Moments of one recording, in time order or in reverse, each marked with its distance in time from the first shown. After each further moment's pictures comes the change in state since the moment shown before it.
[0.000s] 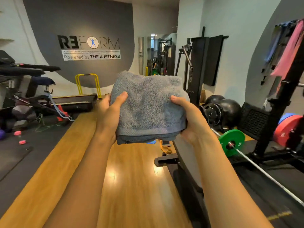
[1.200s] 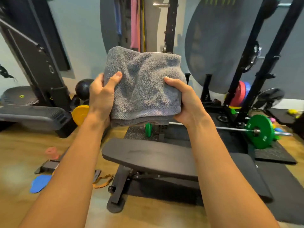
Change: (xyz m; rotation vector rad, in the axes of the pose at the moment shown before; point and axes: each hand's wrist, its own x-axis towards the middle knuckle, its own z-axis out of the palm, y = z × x) left_hand 0.706 -0.378 0.200 -0.391 -1.131 -0.327; right_hand 0.631 0.115 -0.008 -0.091 0.835 -0.460
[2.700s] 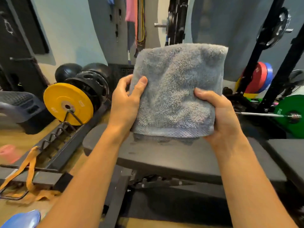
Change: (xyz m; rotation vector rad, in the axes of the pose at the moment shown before) left_hand 0.068 -0.477 -0.113 0.116 -0.134 0.068; right_hand 0.139 0.394 -0.216 -0.032 0.171 -0.287
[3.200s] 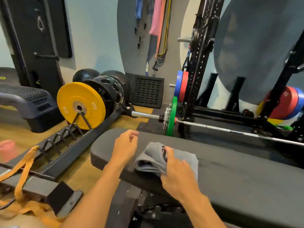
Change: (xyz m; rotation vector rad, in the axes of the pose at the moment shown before) left_hand 0.042 -0.272 -0.098 0.571 0.006 -0.279; right_hand 0.036 0.269 -0.035 -1.770 -0.182 0.069
